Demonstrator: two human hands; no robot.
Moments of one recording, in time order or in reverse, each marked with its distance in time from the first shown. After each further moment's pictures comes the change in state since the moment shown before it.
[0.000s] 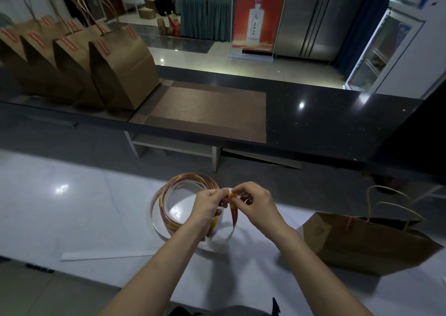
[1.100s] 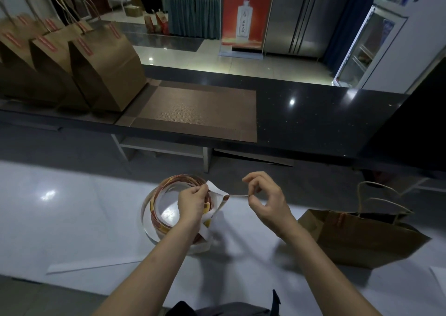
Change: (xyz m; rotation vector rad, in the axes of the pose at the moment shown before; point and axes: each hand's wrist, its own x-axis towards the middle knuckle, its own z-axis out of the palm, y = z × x) left_hand 0.046 -0.022 -0.010 0.039 0.343 -0.017; right_hand -0.010 -0.003 -0.041 0.073 0.179 -0.187
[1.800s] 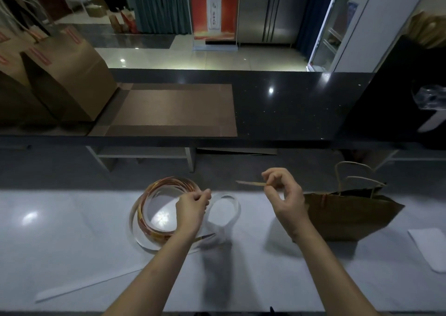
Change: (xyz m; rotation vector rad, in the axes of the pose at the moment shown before) left_hand -0.024 -0.005 0.011 0.303 -0.171 0.203; right_hand -0.038 -0.009 -0.044 0.066 0.257 0.233
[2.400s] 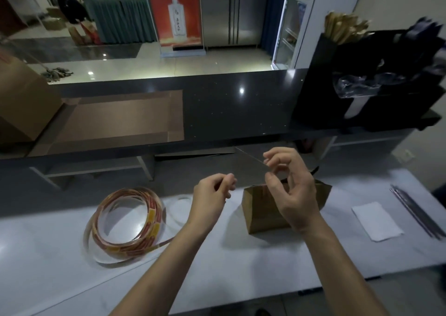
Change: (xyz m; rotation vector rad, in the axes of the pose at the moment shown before) left_hand -0.102 0.122 0.111 0.046 -0.293 0.330; right_hand -0.017 -0.044 -0.134 -0.046 0.167 -0.333
